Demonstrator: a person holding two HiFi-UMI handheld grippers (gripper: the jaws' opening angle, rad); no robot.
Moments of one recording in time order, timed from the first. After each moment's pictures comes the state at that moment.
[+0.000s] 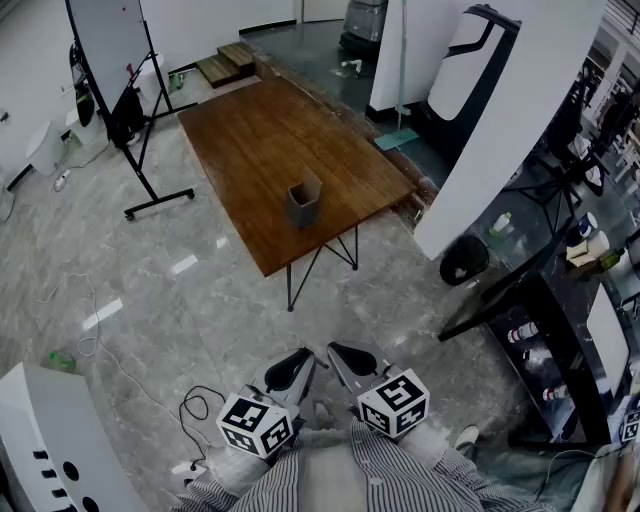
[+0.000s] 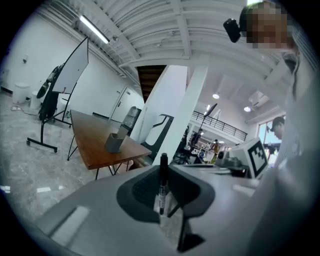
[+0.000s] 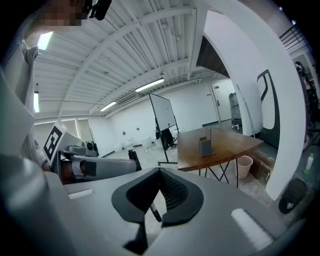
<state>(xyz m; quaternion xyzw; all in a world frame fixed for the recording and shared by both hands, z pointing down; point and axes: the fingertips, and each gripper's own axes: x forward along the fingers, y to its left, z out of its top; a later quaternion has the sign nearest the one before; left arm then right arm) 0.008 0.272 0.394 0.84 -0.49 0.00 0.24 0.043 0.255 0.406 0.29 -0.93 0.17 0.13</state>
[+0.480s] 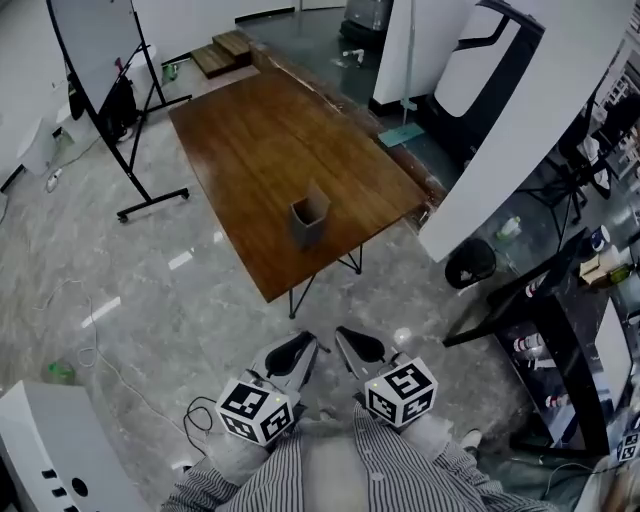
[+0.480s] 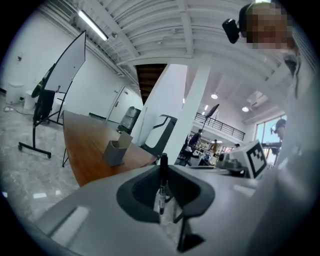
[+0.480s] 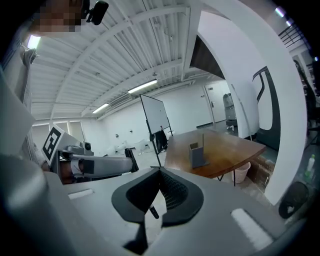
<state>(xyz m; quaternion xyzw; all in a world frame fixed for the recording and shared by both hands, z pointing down) -0.026 0.156 0.397 0.85 -0.47 0.00 0.23 0.020 0.138 0.414 0.32 -0.92 0.18 0.11</state>
